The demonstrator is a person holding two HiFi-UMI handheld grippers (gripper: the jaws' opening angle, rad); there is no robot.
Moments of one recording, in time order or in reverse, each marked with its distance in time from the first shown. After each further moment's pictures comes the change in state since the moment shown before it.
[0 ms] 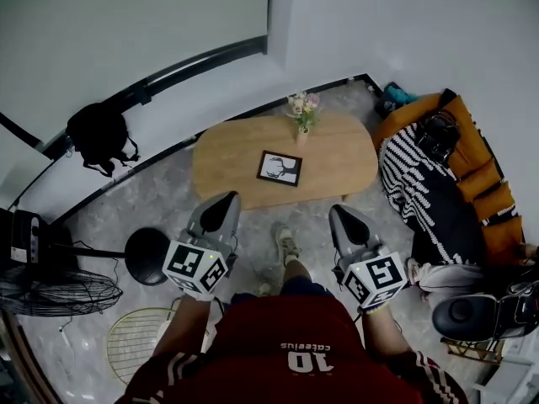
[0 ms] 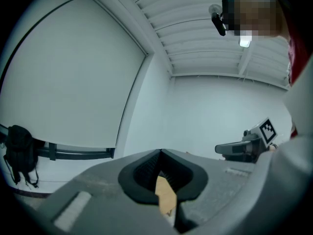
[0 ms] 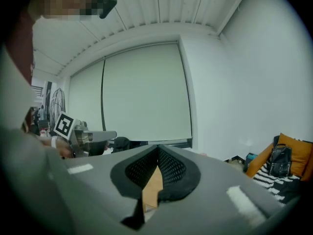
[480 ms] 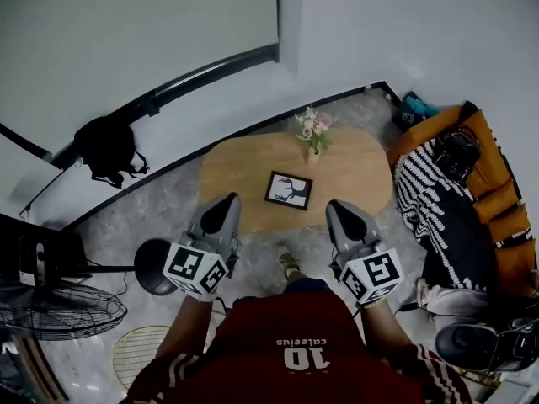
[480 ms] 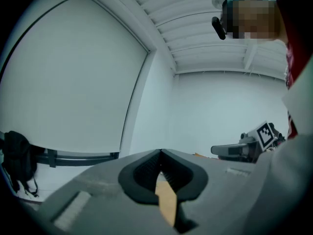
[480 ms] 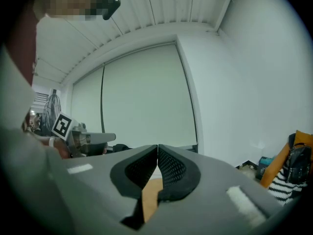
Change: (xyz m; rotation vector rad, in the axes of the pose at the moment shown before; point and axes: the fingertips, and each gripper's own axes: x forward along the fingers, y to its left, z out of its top) left arm 0.098 0.056 0.018 0.016 -0.004 0.060; right arm 0.111 -0.072 0.022 0.022 -0.063 0.084
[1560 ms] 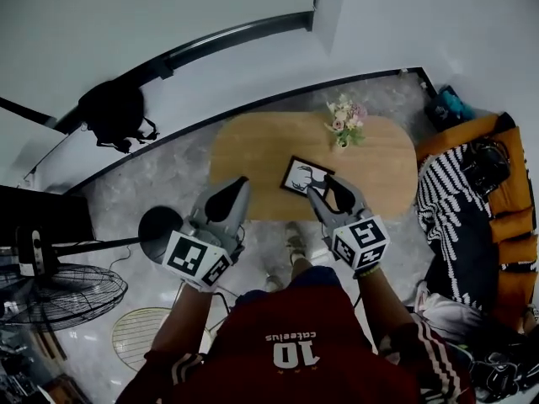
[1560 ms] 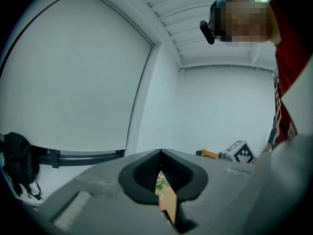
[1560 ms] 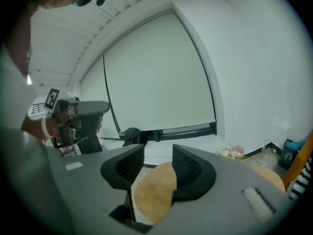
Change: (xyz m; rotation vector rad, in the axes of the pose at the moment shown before) left arm 0.052 0.065 -0.011 0.002 0.044 0.055; right arm 0.155 -0.020 -0.104 0.071 0.226 0.206
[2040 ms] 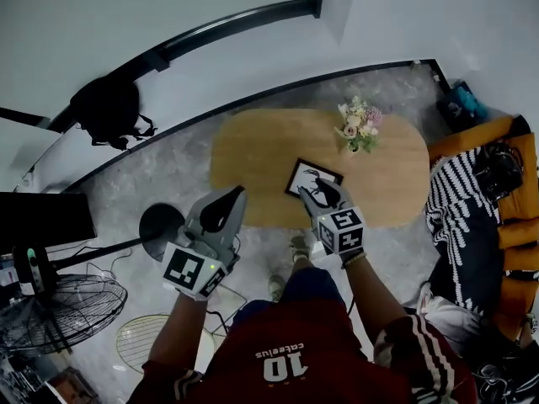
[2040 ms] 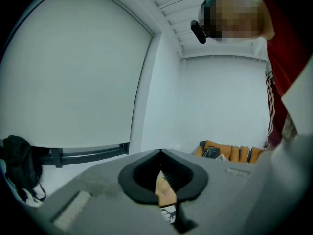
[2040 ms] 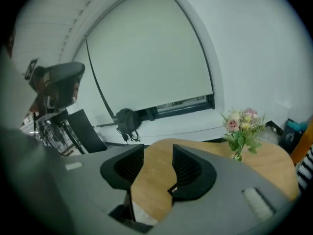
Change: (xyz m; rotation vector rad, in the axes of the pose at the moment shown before) left arm 0.042 0.048 -0.039 0.030 0.092 0.018; right arm 0.106 -0.063 -0.118 0.092 0.231 -0.026
